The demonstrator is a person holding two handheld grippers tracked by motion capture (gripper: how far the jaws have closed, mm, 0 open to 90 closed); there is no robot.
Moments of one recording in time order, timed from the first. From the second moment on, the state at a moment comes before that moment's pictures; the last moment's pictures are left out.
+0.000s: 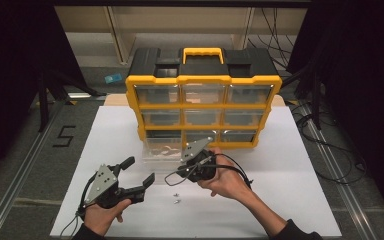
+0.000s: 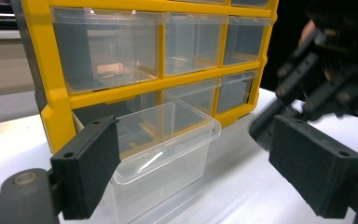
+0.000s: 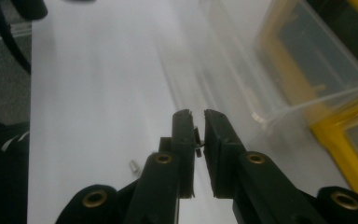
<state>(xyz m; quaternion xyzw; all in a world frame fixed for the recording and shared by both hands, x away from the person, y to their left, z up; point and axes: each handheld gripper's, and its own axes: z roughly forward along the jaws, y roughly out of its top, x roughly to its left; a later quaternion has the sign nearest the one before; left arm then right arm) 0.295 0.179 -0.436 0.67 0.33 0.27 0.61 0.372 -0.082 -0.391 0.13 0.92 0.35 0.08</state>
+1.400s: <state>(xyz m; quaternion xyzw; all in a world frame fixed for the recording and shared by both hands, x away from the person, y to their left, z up) 0.295 0.181 -0.435 0.66 0.33 0.27 0.62 0.432 -0.028 -0.386 0.16 0.91 0.37 0.11</state>
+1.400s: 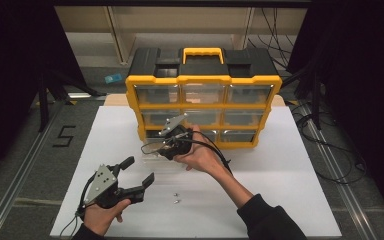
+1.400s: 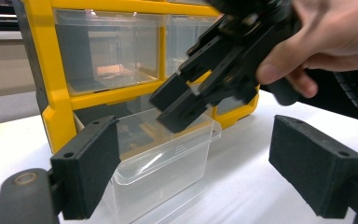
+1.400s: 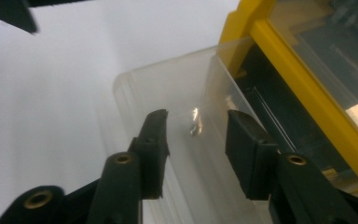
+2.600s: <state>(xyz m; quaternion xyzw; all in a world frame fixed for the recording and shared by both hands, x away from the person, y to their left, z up) 0.295 0.181 -0.434 0.66 0.34 0.27 0.62 0.363 -0.055 -0.440 0.06 0.96 0.26 0.07</state>
